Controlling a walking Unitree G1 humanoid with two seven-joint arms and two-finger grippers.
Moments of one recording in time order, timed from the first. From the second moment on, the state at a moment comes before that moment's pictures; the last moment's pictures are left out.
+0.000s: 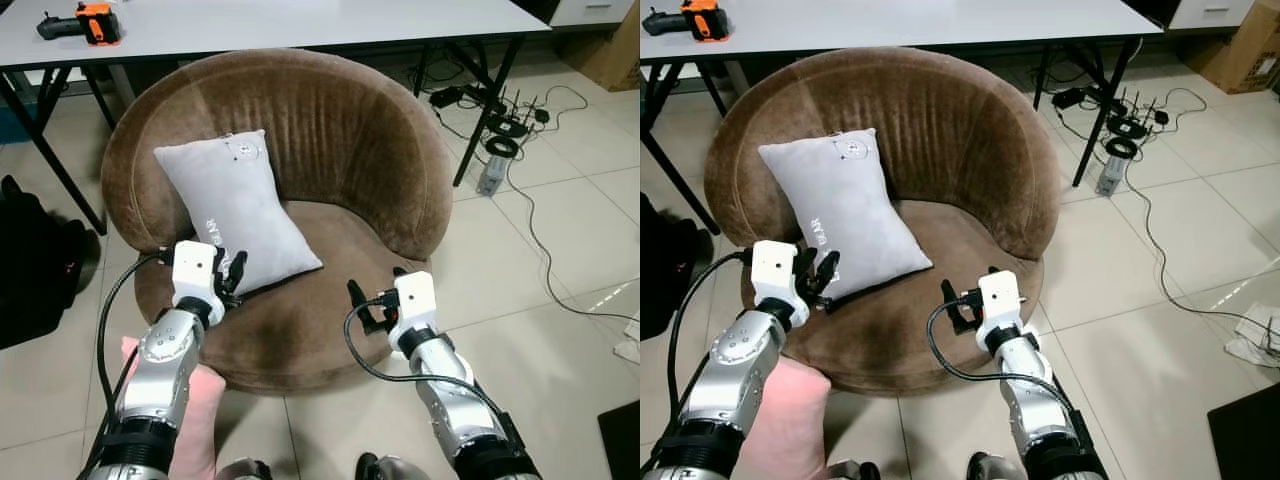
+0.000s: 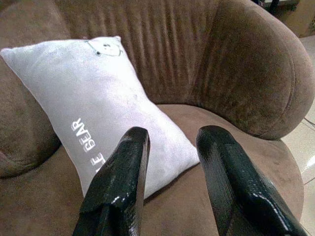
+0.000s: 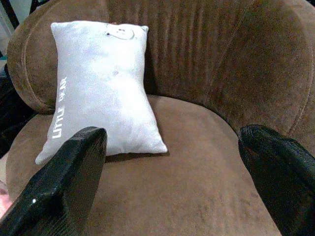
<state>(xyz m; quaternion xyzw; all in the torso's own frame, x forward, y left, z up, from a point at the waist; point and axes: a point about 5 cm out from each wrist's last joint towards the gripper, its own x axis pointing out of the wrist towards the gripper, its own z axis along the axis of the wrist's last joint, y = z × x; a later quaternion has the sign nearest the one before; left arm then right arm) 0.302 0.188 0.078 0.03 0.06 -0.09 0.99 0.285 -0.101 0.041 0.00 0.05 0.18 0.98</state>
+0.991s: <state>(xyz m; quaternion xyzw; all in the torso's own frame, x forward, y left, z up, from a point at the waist) 0.299 0.186 0.076 0.00 0.06 -0.08 1.00 0.279 -0.095 0.036 0.00 0.06 0.20 0.98</state>
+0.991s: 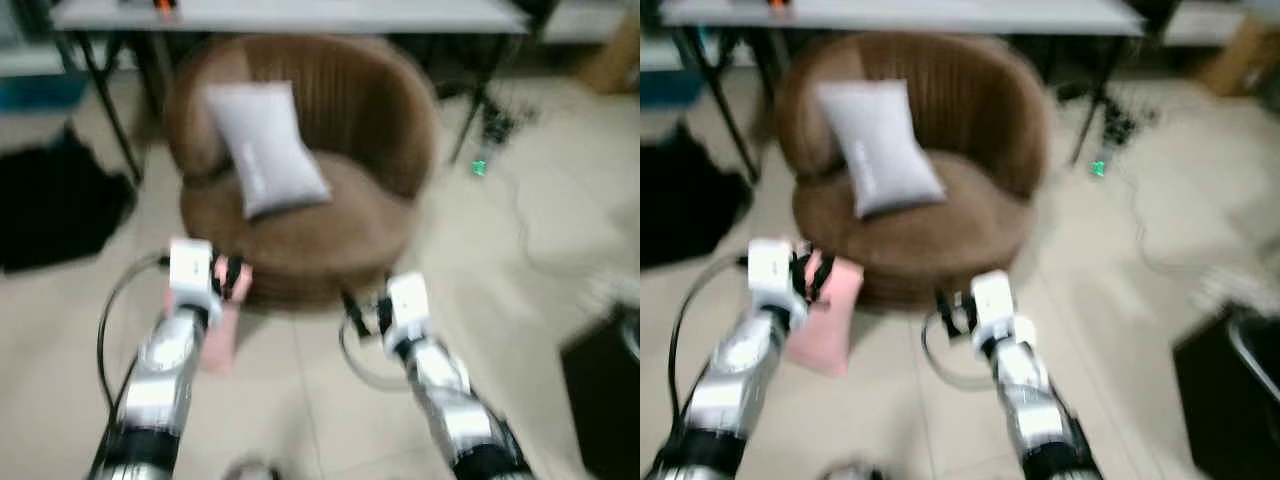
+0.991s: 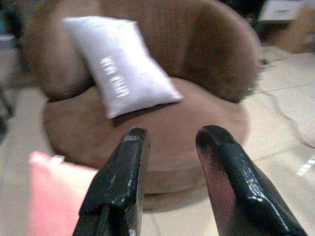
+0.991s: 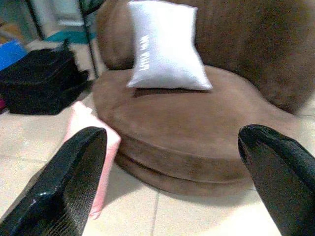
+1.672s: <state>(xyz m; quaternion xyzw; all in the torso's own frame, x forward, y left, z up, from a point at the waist) 0.296 0.180 0.072 -0.01 0.07 -0.09 0.99 0.278 -0.100 0.034 0.00 0.07 0.19 0.98</state>
